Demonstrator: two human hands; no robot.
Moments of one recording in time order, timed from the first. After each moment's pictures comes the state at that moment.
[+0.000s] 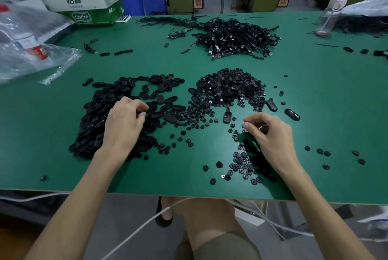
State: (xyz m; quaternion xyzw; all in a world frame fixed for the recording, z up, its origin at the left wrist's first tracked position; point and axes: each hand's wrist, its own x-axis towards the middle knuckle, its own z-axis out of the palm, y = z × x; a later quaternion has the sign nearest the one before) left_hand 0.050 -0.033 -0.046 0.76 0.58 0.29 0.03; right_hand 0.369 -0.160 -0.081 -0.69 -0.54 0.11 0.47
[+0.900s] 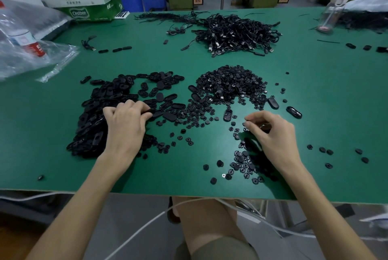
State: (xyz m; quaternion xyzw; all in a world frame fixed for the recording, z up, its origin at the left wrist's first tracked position) left_hand 0.060 -0.051 -0.050 0.77 0.57 0.26 -0.02; right_hand 0.367 -0.164 -0.077 -0.69 -0.54 0.12 0.47
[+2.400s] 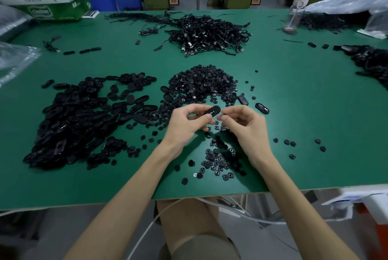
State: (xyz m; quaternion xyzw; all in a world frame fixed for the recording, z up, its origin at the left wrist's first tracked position) left_hand 0.221 -0.077 -0.075 0.62 0.30 0.39 0.61; right_hand 0.376 -0.167 -0.077 -0.58 -0.46 0.26 0.62
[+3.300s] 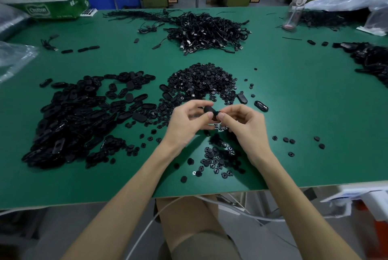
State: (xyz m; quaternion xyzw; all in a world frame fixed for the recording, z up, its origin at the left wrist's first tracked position) left_hand 0.222 -0.080 -0.077 0.63 0.27 0.39 0.61; right_hand 0.377 -0.167 -0.078 -0.58 -0.45 0.28 0.62
